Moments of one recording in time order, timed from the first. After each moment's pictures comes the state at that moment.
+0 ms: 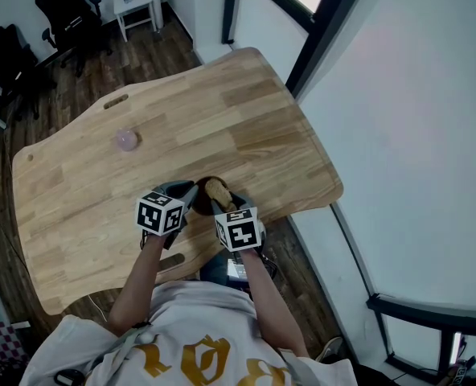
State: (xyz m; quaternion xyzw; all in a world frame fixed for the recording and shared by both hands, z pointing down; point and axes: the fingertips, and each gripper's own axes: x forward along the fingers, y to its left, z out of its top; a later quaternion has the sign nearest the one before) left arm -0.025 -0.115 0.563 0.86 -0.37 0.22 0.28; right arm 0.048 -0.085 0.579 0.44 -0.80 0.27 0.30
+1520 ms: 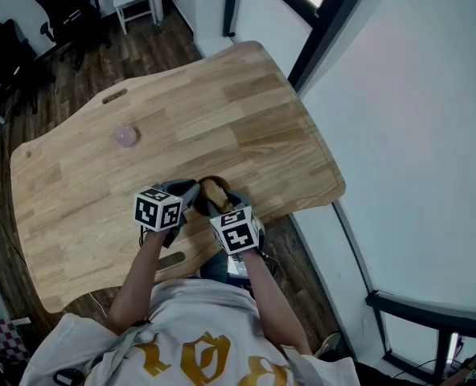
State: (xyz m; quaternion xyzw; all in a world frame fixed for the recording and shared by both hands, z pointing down) left arm -0.021 -0.117 0.574 0.86 -0.35 0.20 0.32; right arm 0.028 -0.085 0.592 0.40 -0.83 0.23 0.32
